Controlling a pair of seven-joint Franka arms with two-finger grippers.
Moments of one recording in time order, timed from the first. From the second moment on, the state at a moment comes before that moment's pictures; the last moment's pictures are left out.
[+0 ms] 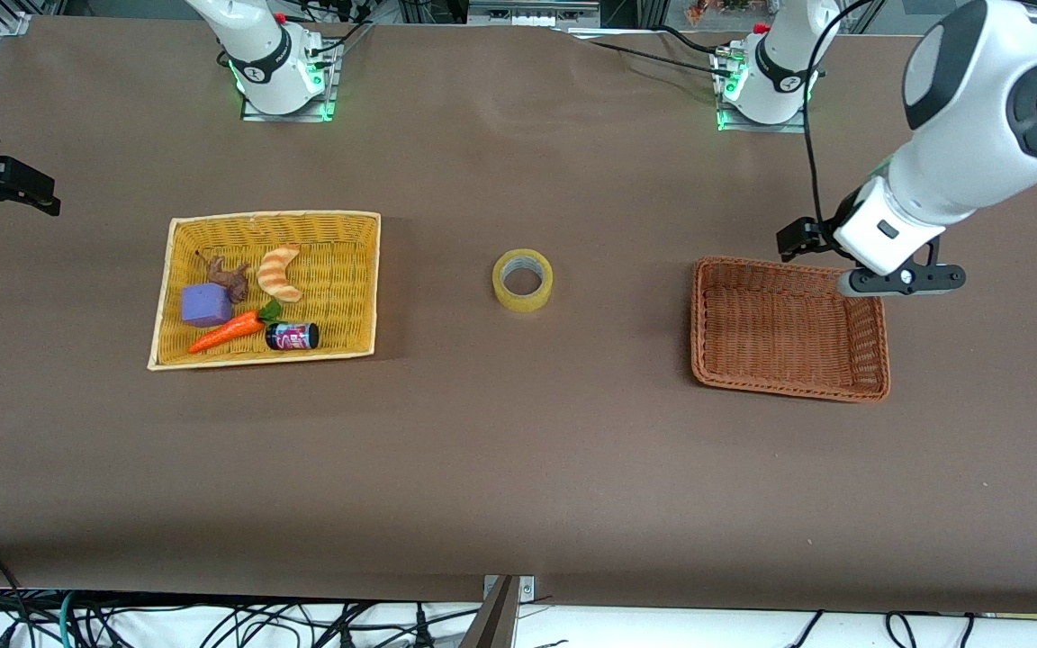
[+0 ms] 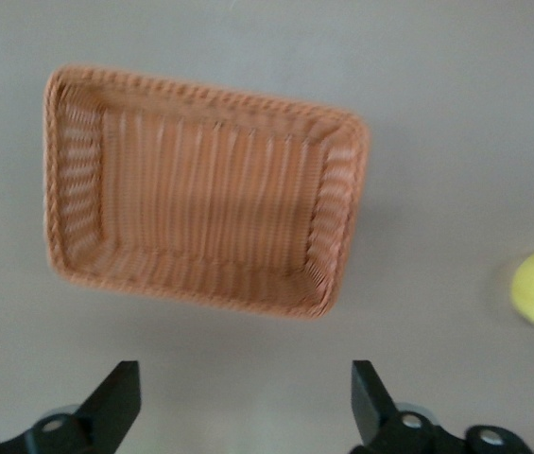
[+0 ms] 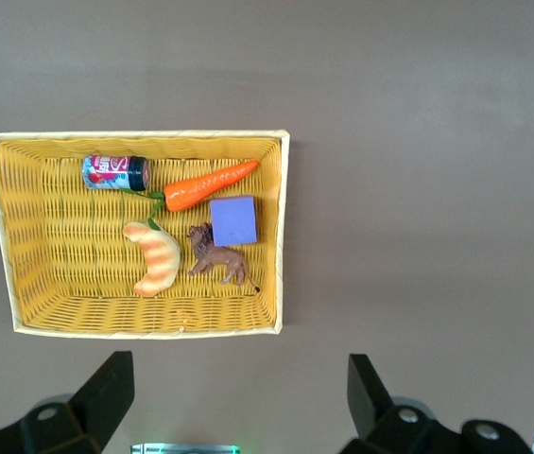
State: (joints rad) left arm -0.01 0.10 -0.17 -1.75 -0.02 1.64 -0.26; right arm -0.11 0.02 0.03 -1.60 -0.09 1.54 -0.14
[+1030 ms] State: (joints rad) left arm -0.01 0.15 -0.28 -1.61 0.08 1.54 -0.23; right arm -0.11 0.02 0.03 -1.60 -0.08 1.58 -0.14
